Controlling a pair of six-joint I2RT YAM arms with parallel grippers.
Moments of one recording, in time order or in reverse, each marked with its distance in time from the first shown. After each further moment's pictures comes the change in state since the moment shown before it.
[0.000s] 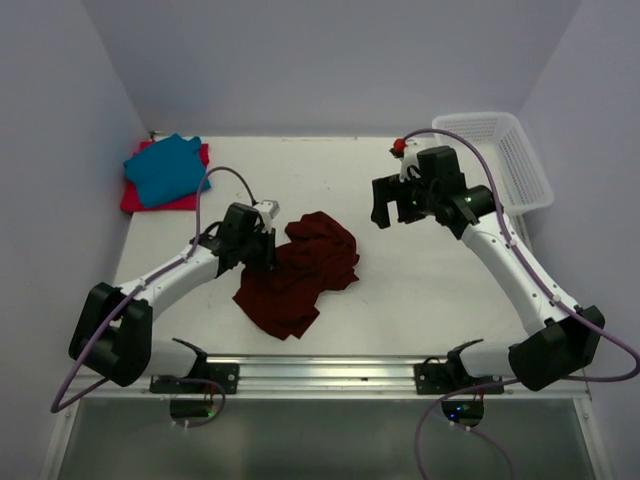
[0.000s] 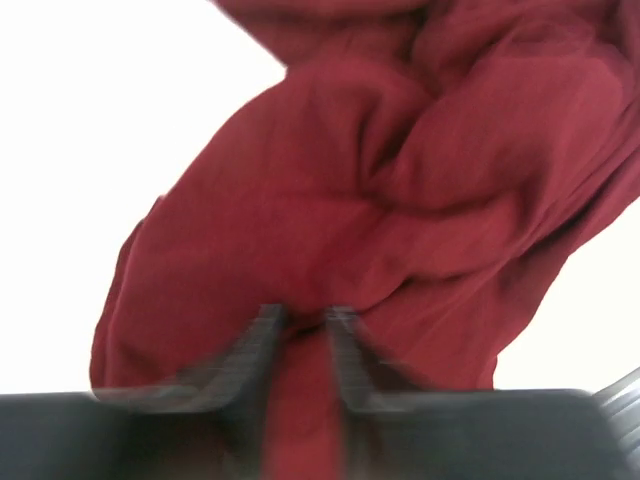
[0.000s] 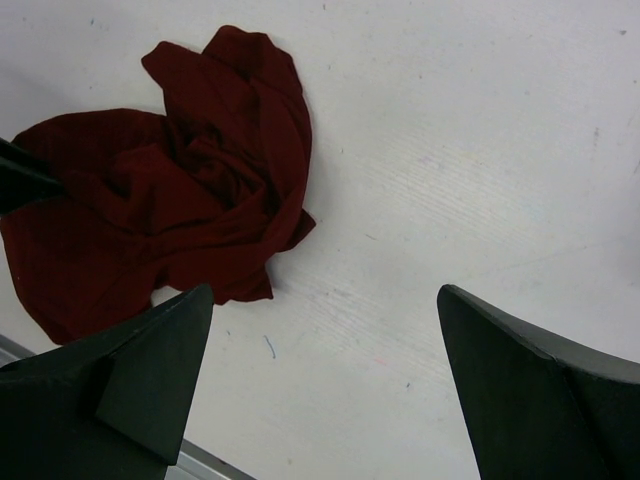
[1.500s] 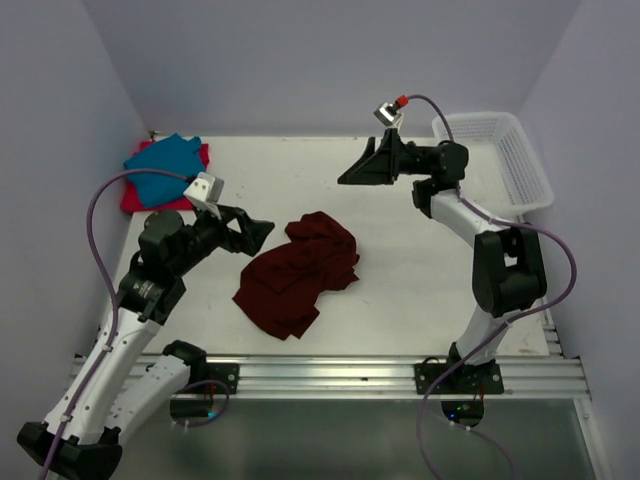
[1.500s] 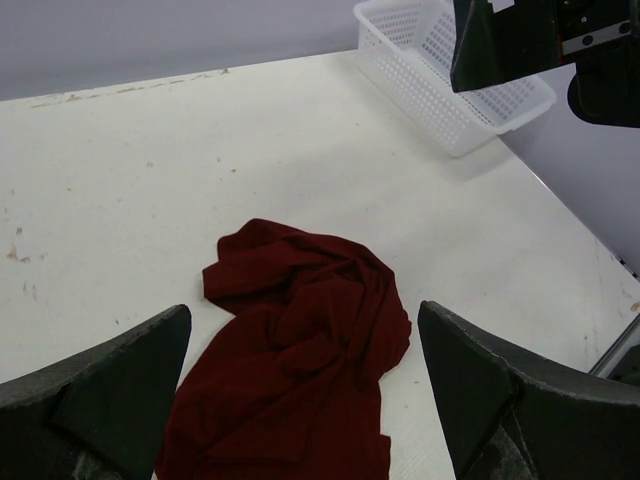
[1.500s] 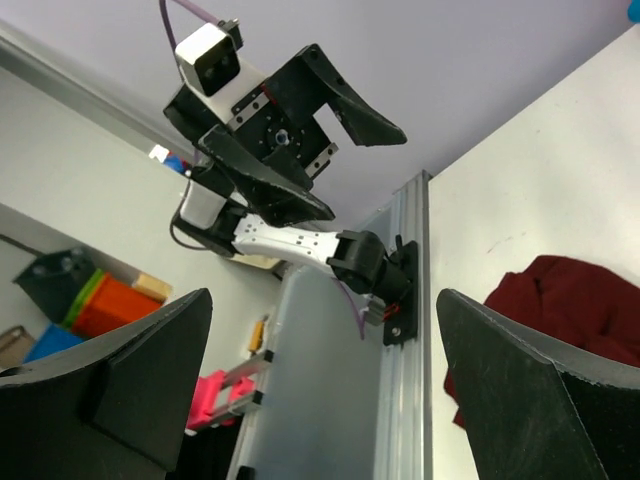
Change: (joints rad) left arm 0.073 -0.597 0.093 0.073 0.082 0.026; right arm -0.137 0.454 -0.086 1.991 -1.224 1.539
